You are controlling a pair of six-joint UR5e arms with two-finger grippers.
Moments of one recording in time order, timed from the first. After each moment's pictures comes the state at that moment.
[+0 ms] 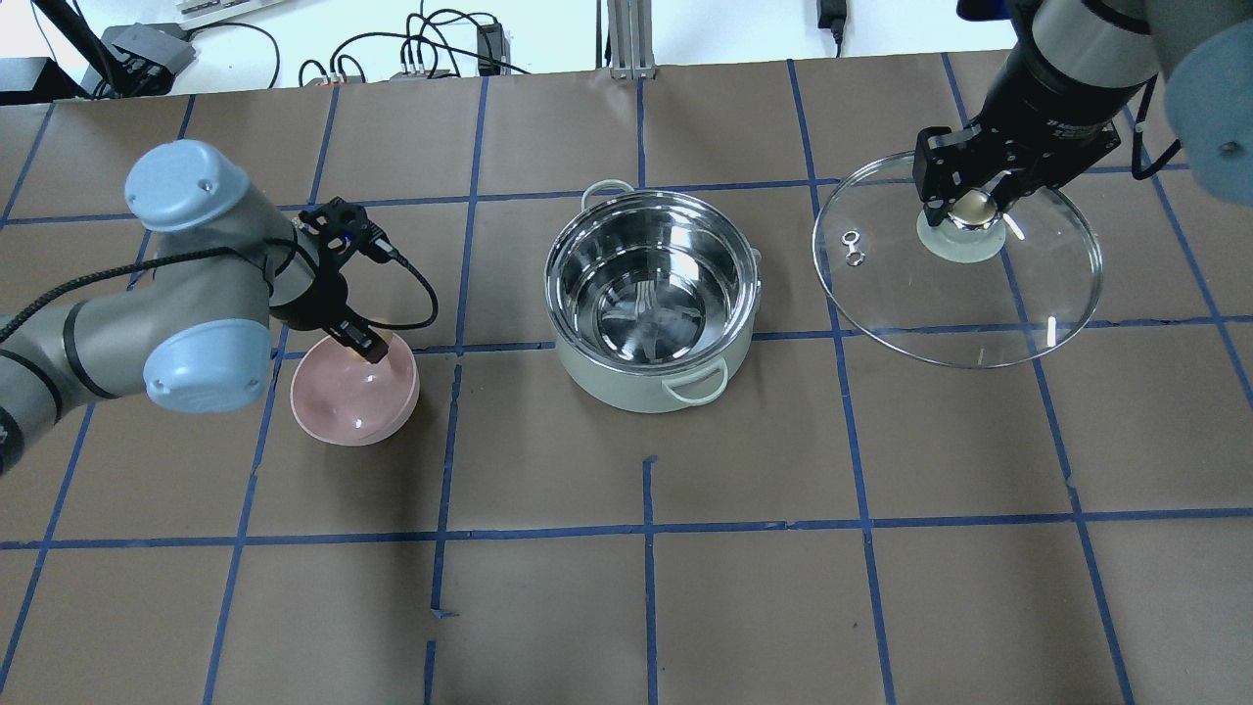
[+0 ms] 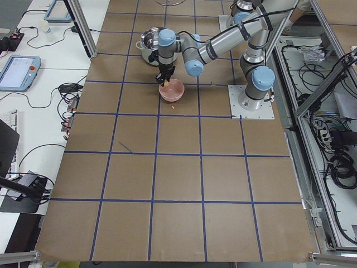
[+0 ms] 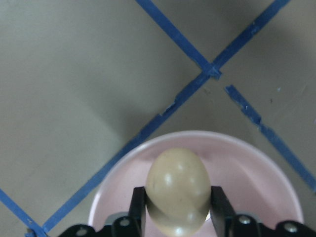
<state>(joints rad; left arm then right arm) -1.42 -1.73 -1.97 -0.95 1.52 0.79 1.48 -1.60 1.62 -1.67 -1.53 -0.17</state>
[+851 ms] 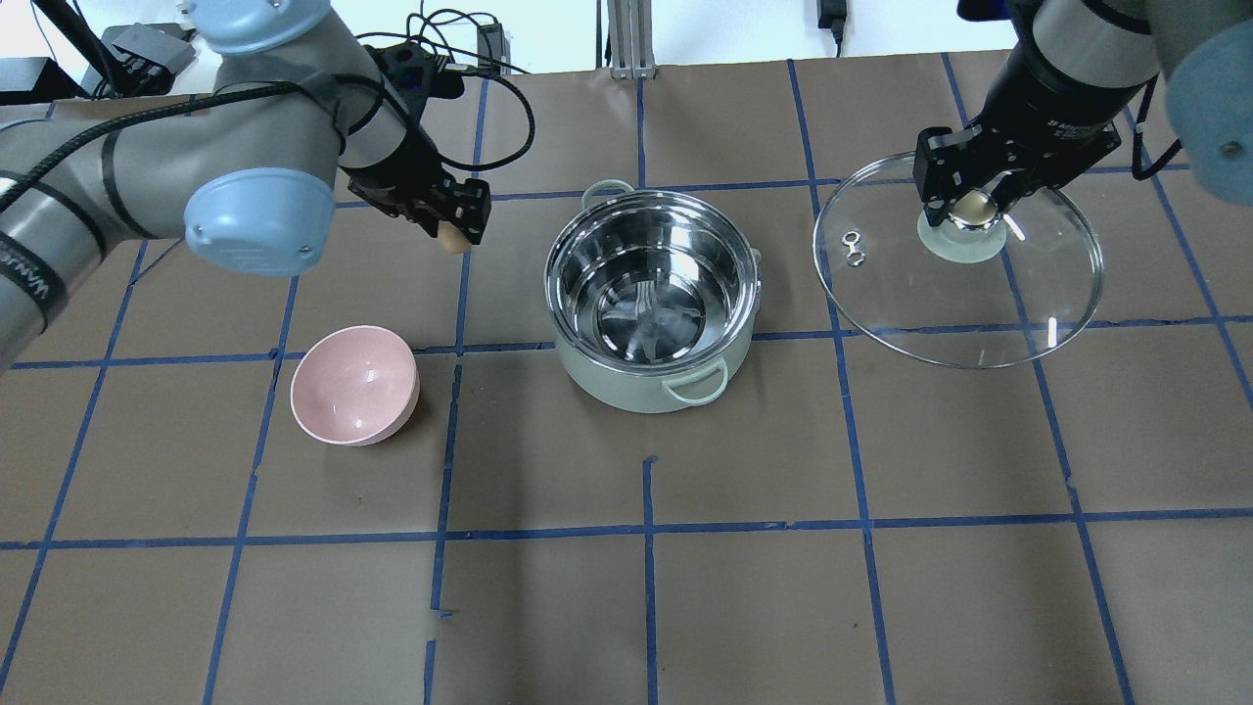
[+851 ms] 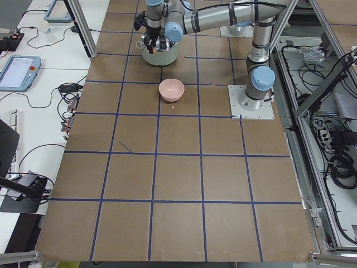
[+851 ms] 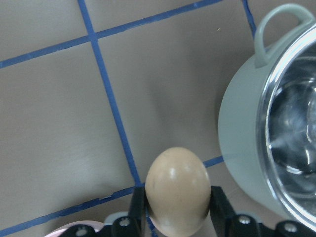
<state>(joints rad) -1.71 -1.84 -1.63 -1.10 1.51 0.06 1.48 -1.60 1.62 -1.67 -1.53 -0.17</state>
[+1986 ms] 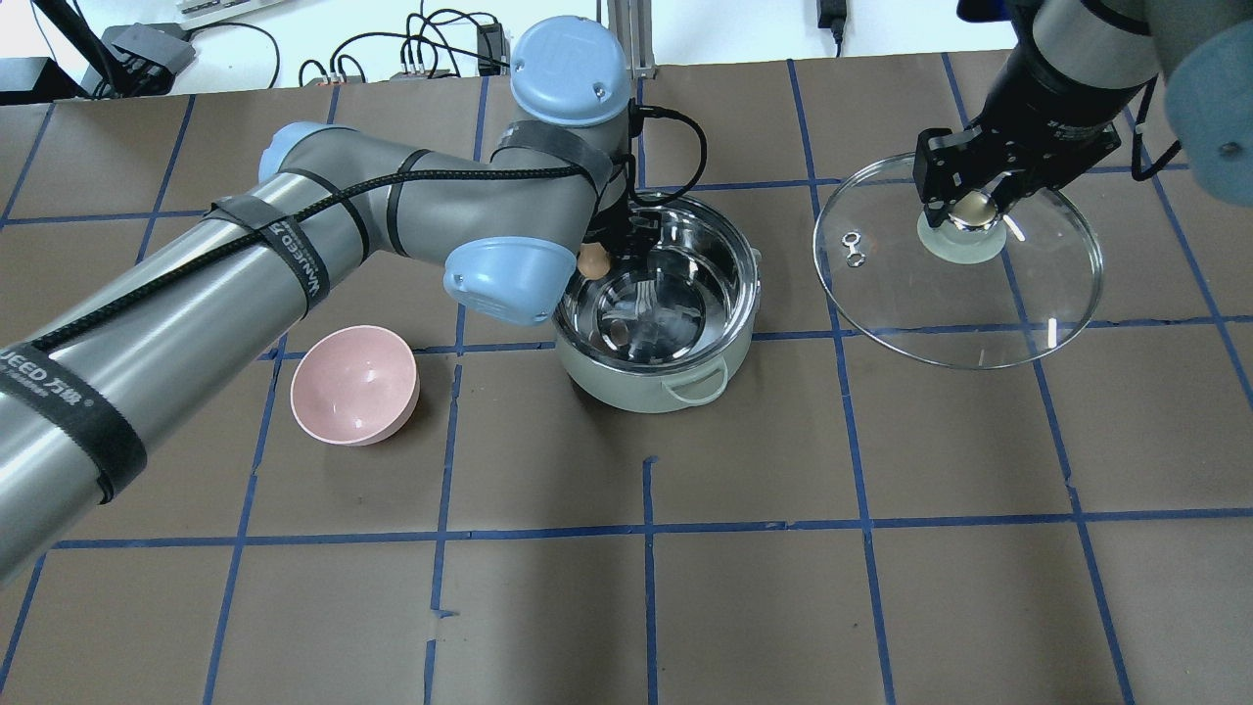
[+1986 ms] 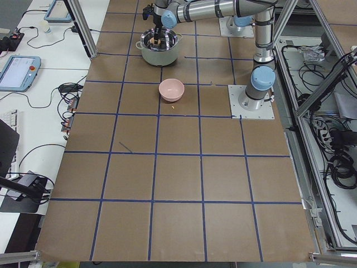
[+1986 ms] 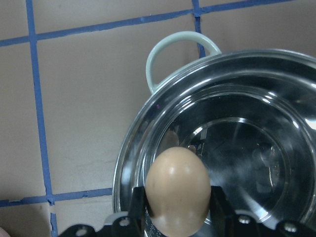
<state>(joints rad) -1.94 -1.95 -1.60 -1.01 1.68 -0.25 1.48 -1.60 1.63 -1.67 -1.53 -0.17</state>
